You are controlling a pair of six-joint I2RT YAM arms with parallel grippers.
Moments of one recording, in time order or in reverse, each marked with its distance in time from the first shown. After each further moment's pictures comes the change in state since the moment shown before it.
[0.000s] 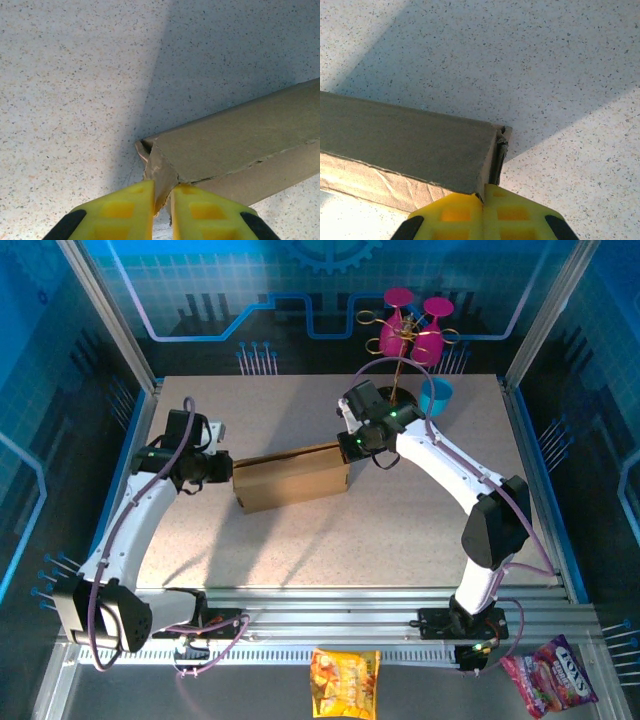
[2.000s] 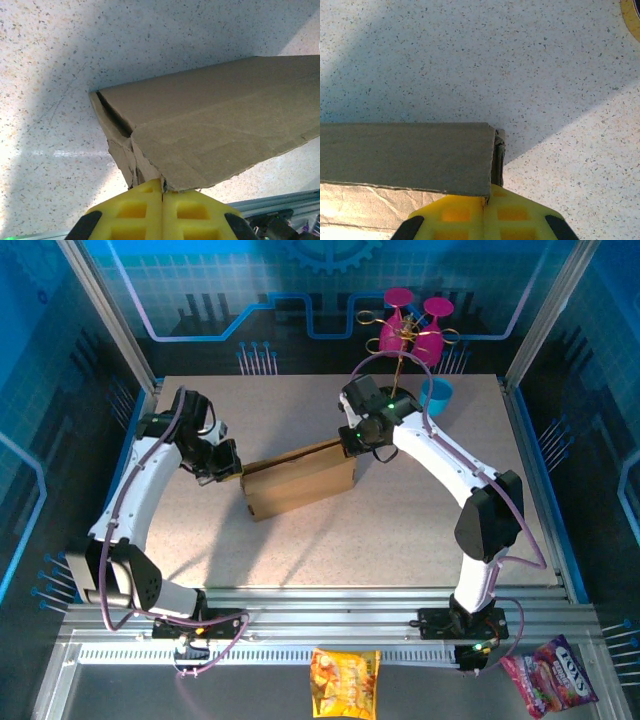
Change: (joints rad) left arm 0.019 0.211 0.255 -0.322 0.248 -0.293; right arm -0.013 0.061 0.092 -0.064 0.050 0.000
